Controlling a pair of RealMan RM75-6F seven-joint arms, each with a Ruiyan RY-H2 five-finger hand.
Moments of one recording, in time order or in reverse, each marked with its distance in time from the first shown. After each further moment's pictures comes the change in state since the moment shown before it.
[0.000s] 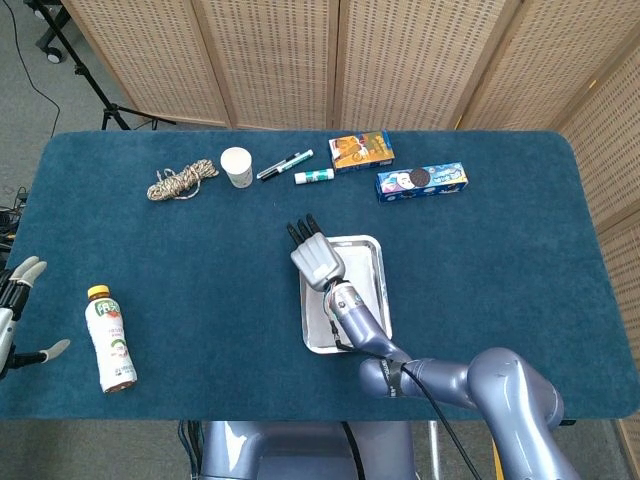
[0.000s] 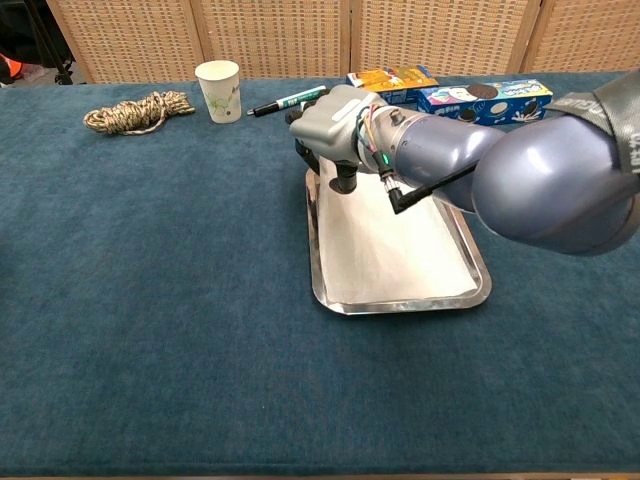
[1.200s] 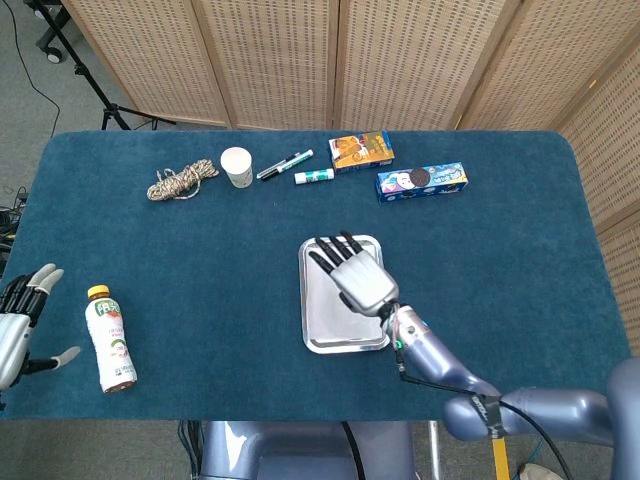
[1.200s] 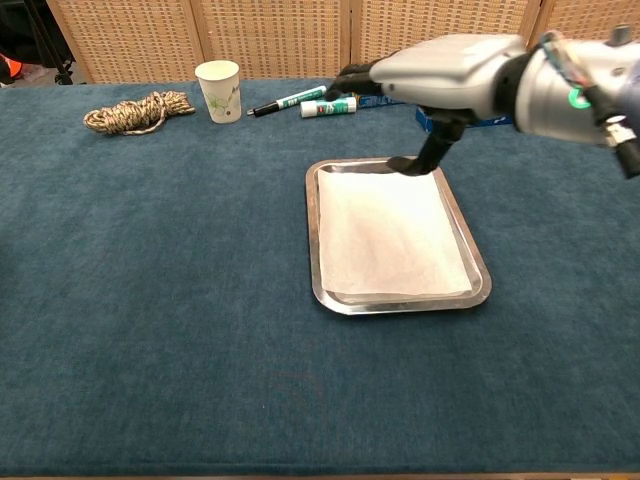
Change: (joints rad) left arm 0.003 -0.023 0.023 -0.014 0.033 0.003 0.080; right arm -0.285 0.470 -0.052 -0.626 -0.325 0.100 0.341
